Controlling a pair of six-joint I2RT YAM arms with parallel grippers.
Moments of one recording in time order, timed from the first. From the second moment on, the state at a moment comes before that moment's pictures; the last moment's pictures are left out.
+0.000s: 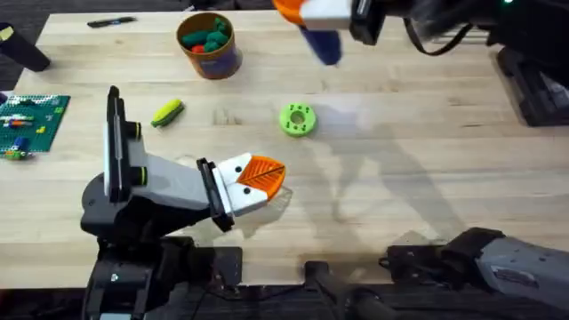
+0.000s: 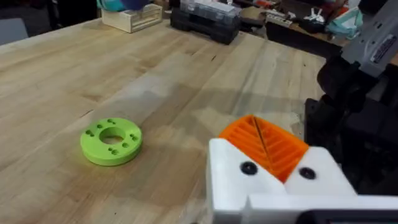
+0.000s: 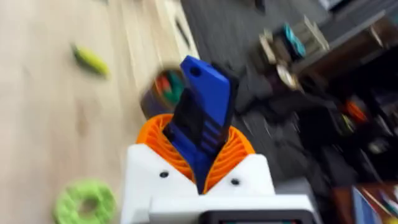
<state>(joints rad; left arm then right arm) -0.02 0.02 0.04 -0.17 1.16 -0.05 0.50 1.28 1.19 -0.20 -0.47 -0.78</state>
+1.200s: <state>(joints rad) -0.02 0.02 0.04 -0.17 1.14 -0.05 0.22 1.96 1.21 -0.06 -0.15 -1.45</state>
